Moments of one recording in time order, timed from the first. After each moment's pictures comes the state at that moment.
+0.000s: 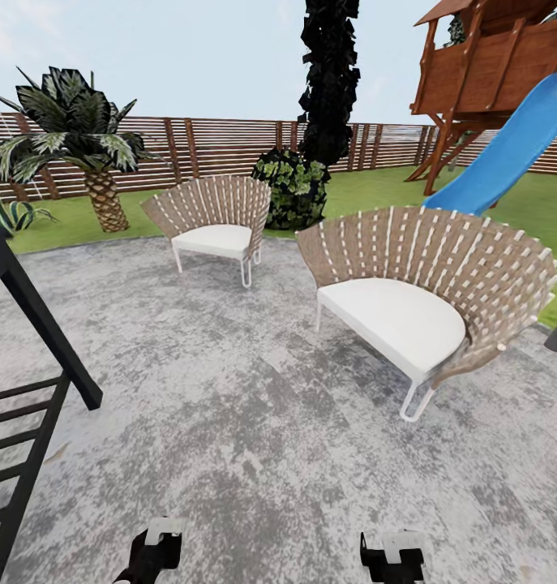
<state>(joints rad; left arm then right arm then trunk) -0.43 0.02 0.26 -0.20 -0.26 -0.34 -0.06 -0.41 0.05 -0.14 -0.09 0.38 -0.57 -0.32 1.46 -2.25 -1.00</state>
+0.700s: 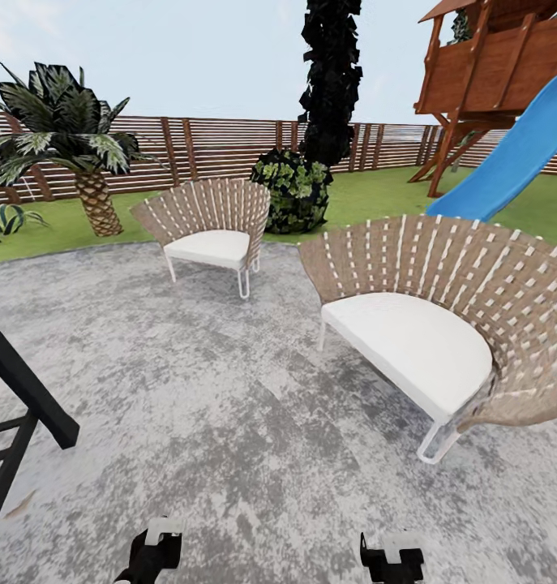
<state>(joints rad) -0.43 0.02 0.26 -0.20 -0.26 -0.34 -0.06 -0.41 0.05 -0.14 -0.09 0.38 -0.57 -0.32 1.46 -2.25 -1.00</state>
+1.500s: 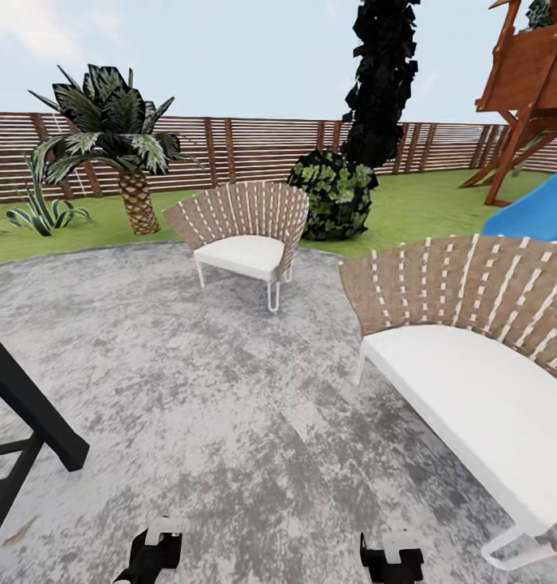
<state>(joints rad) -0.43 0.02 0.26 -0.20 -0.26 -0.34 -0.06 -0.41 0.05 -0.14 -0.08 0.38 -0.57 -0.32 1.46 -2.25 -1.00</state>
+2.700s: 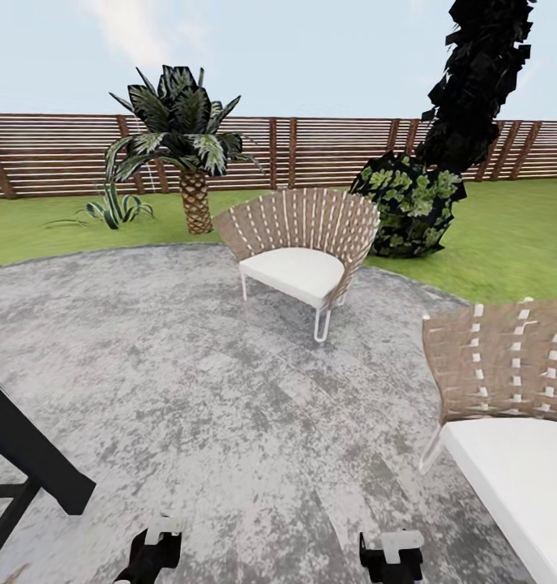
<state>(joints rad) -0.43 0.02 0.26 -0.21 -0.26 -0.34 -0.06 -0.41 0.05 -0.14 -0.08 0.38 -0.57 -0.32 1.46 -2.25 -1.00</state>
